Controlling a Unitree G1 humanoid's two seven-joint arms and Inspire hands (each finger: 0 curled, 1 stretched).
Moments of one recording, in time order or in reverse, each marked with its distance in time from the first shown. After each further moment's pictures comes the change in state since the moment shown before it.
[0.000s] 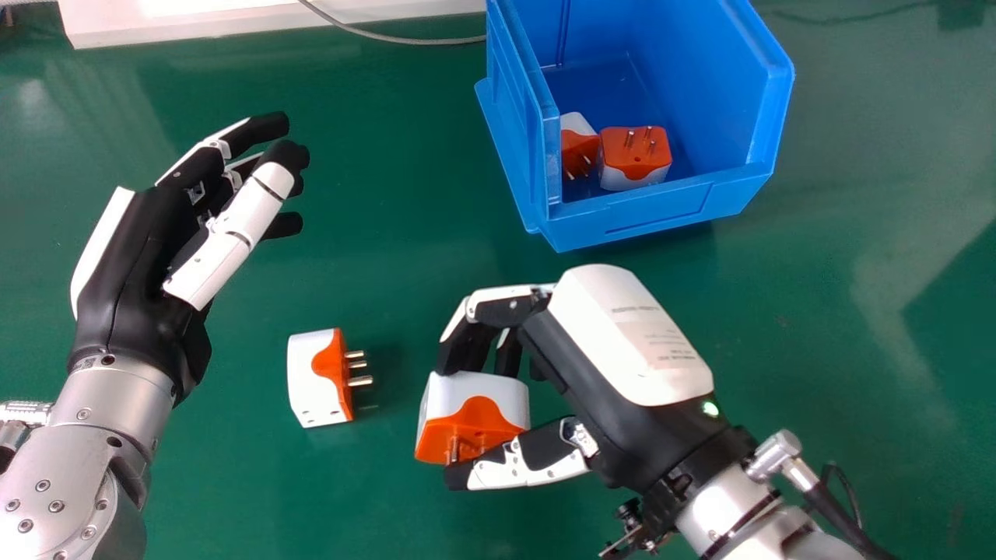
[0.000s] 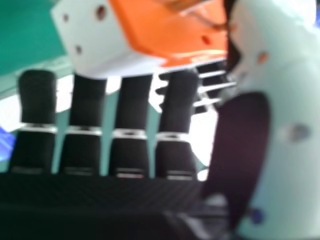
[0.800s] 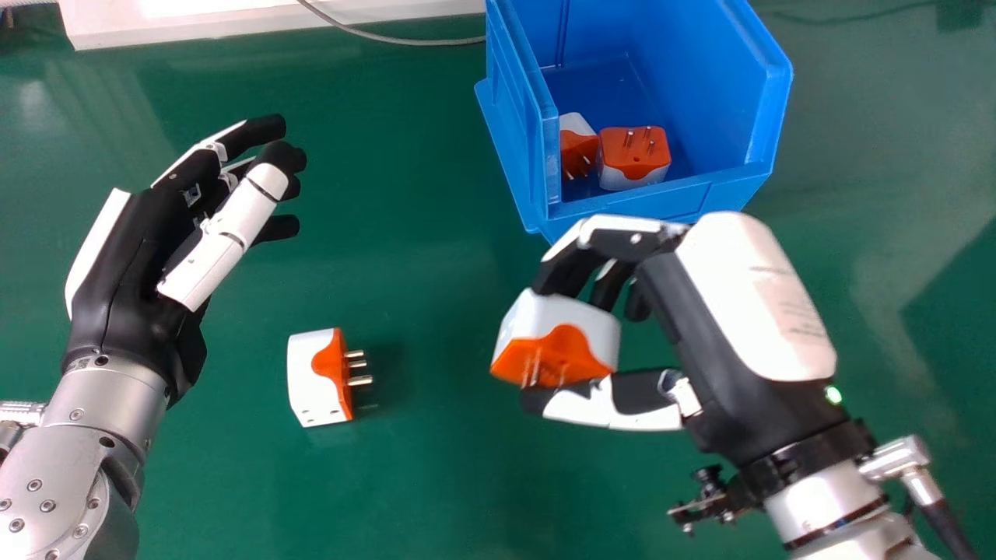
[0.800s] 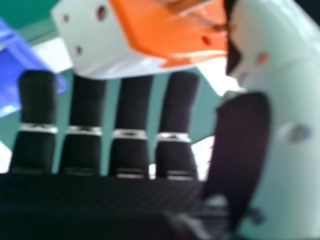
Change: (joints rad) left arm -0.005 0.003 0.018 0.019 -0.001 0.004 -0.022; right arm 0.077 0.025 -0.171 -0.128 -0.008 0.009 -0.088
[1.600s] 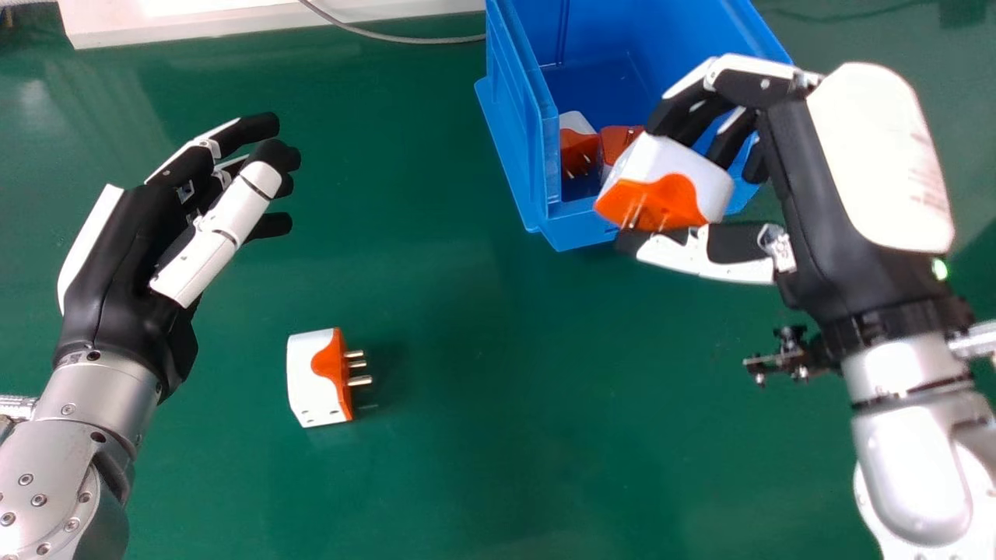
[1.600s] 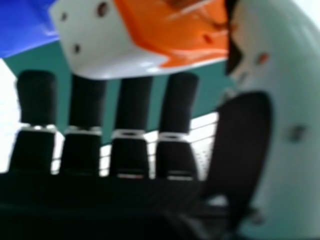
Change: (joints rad) left arm -0.008 0.023 0.008 0.025 0.002 -0.037 -0.015; right arm -0.291 -0.016 -0.184 0.127 -0.004 0.052 -0.001
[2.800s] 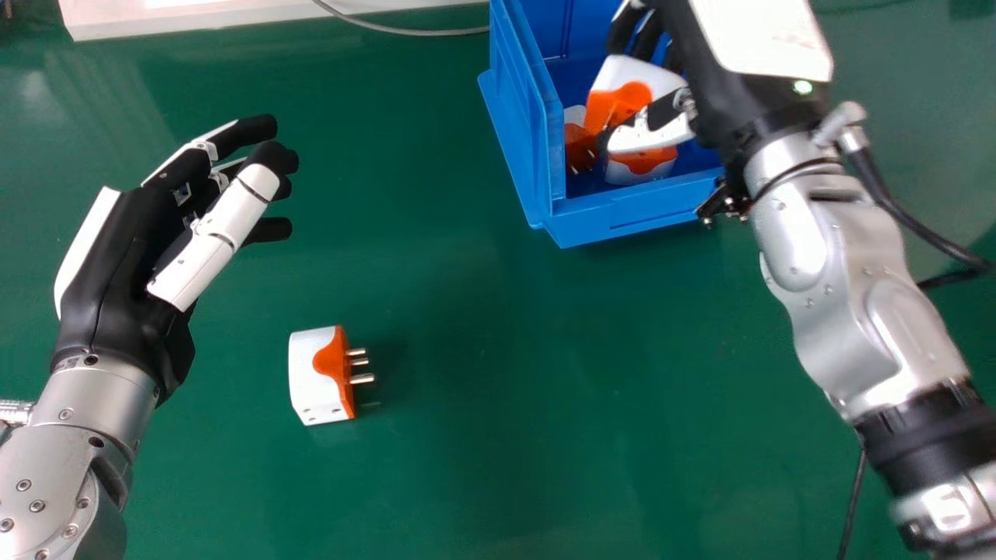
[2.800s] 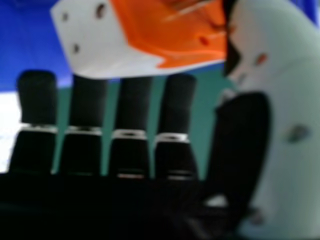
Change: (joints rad) left arm 0.014 0.002 -0.002 -0.007 0.000 0.001 0.012; right arm -0.684 -0.093 0.214 0.928 -0.049 0.024 -0.124
